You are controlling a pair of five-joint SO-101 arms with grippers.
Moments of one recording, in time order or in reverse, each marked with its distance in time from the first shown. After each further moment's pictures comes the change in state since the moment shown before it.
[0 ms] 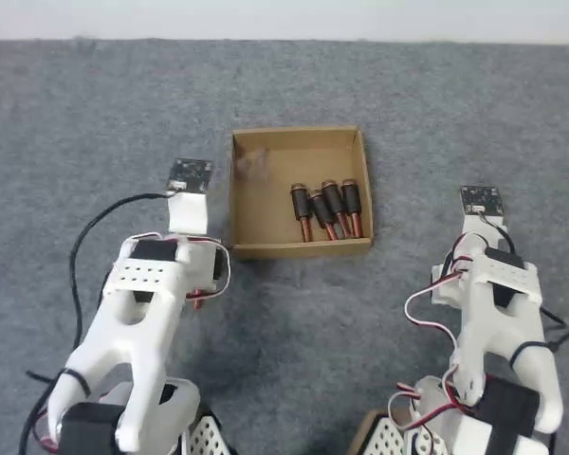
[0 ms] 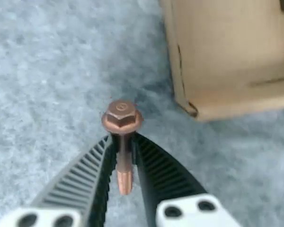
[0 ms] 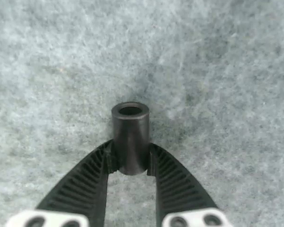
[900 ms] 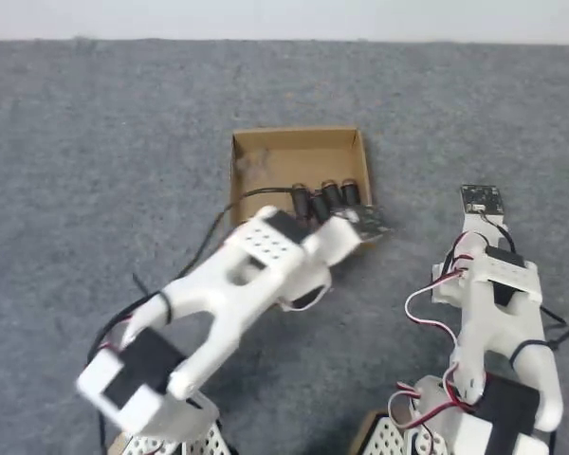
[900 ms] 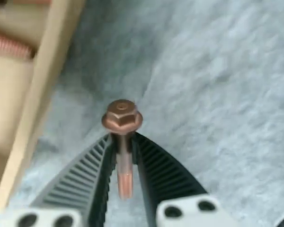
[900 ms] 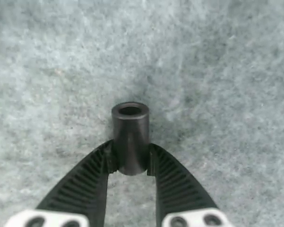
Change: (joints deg) left arm 31.6 24.0 -26.5 20.5 -21.5; right arm 0.0 0.4 -0.5 0.2 0.0
